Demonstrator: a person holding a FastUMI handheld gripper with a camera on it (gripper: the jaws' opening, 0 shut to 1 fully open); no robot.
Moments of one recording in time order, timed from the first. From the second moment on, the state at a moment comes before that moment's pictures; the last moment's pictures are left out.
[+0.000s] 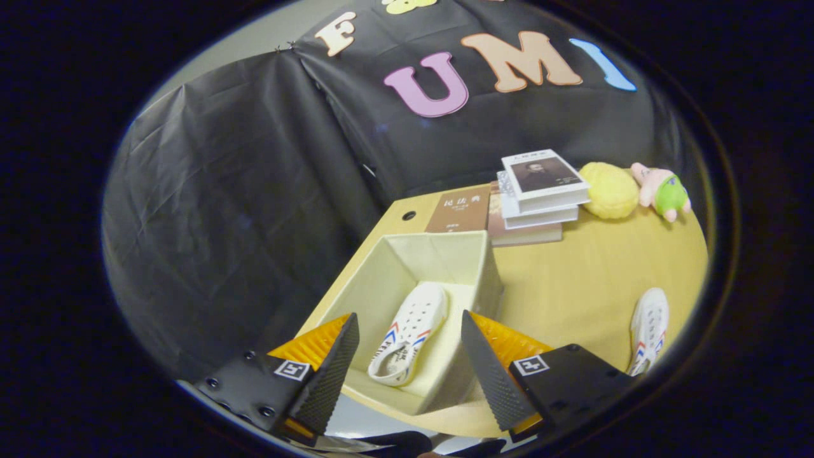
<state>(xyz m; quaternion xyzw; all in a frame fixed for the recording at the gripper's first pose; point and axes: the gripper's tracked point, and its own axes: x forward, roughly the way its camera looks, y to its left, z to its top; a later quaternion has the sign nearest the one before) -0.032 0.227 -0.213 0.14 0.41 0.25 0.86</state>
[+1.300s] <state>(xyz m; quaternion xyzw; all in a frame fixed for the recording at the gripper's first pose) -0.041 -0.088 -0.268 0.02 0.42 0.05 0.90</state>
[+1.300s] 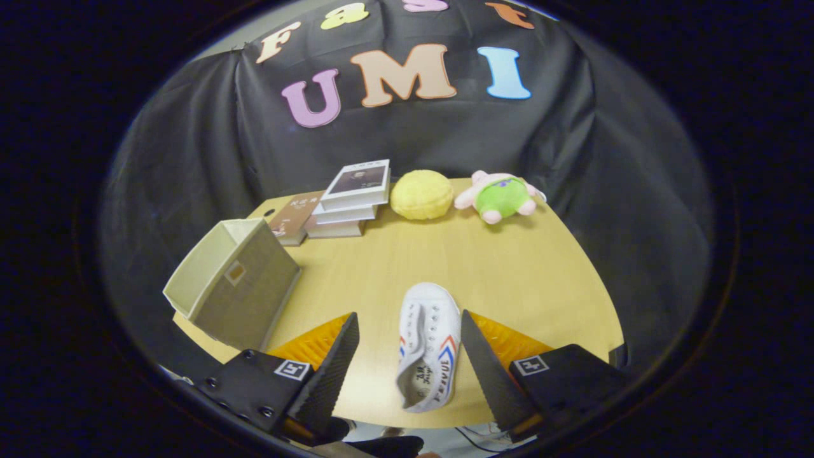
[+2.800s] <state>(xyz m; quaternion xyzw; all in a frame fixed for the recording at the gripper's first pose) -0.086 -0.111 -0.395 -0.01 0.58 0.08 0.81</state>
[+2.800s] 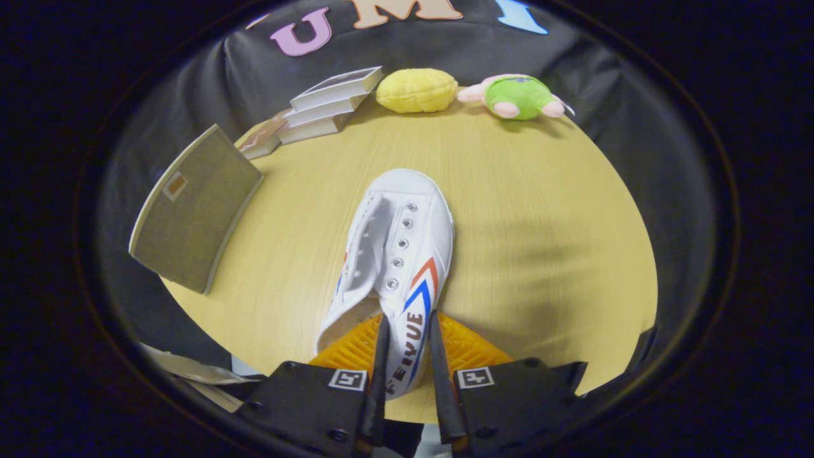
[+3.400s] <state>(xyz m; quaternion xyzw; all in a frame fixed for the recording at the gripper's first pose) -0.077 -0.123 -0.368 0.13 0.53 0.00 0.84</state>
